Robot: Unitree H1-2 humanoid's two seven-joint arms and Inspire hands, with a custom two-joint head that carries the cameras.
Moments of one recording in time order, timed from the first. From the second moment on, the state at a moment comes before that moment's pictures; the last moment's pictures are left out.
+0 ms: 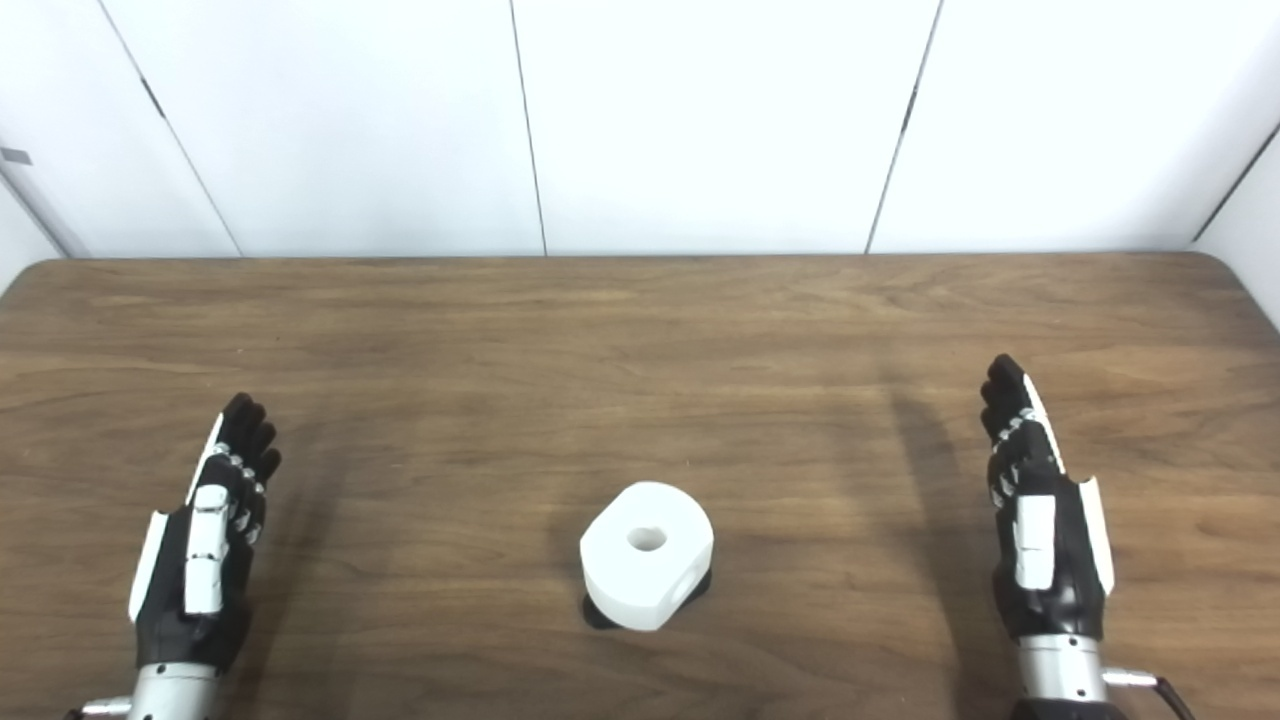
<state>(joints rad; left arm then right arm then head) 0.21 0.10 0.21 -0.17 -0.15 -0.20 -0.12 0.12 -0.14 -0.18 -0.09 0.15 -0.30 0.08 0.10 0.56</state>
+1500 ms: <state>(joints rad) 0.21 0.12 0.20 -0.17 -0.20 -0.17 -0.13 0.17 -0.15 -0.18 -0.17 0.47 0.01 0.16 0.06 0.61</state>
